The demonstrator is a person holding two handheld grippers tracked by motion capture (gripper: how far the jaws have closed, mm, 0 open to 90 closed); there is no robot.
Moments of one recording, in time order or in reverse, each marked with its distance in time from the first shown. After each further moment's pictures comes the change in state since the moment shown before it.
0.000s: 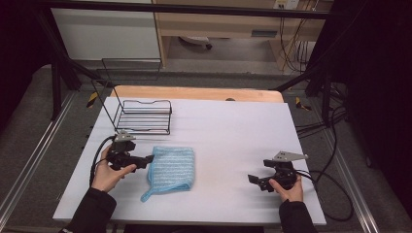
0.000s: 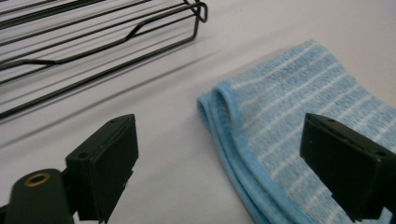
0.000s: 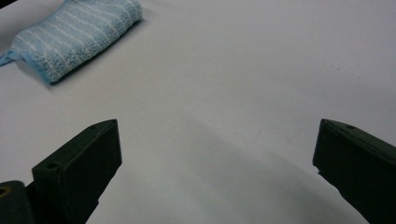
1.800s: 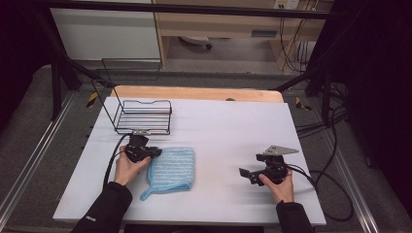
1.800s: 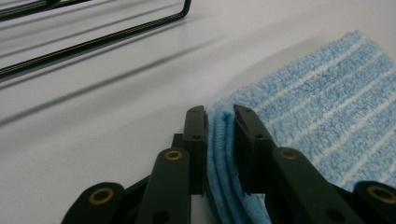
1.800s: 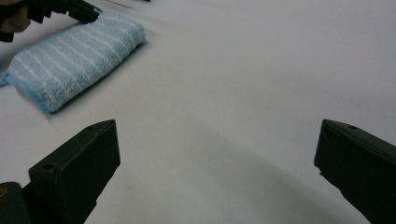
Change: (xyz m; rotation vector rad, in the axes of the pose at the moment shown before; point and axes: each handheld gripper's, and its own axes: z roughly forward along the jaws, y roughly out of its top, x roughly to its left) left arm 0.005 0.001 0.064 0.073 -0.084 -0.066; right arm 0.014 0.024 0.021 -0.028 -0.021 0.006
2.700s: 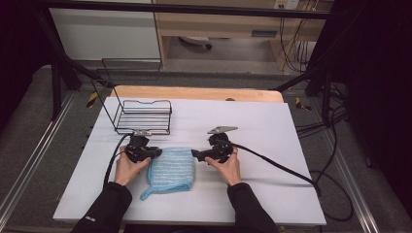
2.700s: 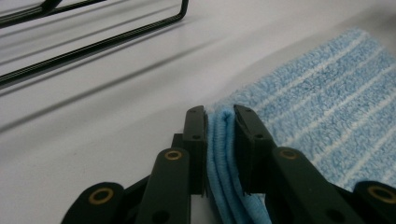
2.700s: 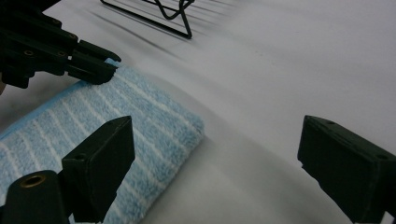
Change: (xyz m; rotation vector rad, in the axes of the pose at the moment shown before) left arm -0.001 -0.001 0.001 -0.009 0.003 0.024; right arm 0.068 0.075 0.134 0.070 0.015 -0.010
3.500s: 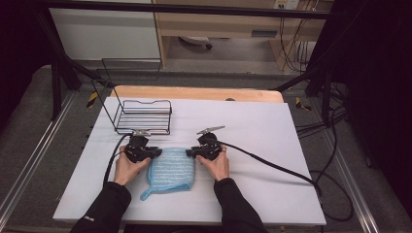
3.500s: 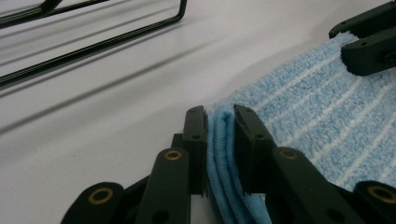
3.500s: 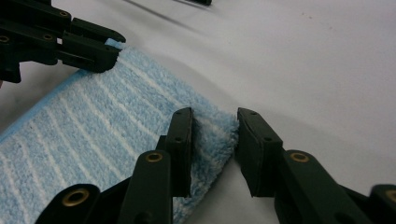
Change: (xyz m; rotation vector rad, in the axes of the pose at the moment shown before) left arm 0.003 -0.001 0.000 -0.008 -0.018 0.010; right arm 0.005 0.000 0.037 0.116 0.081 0.084
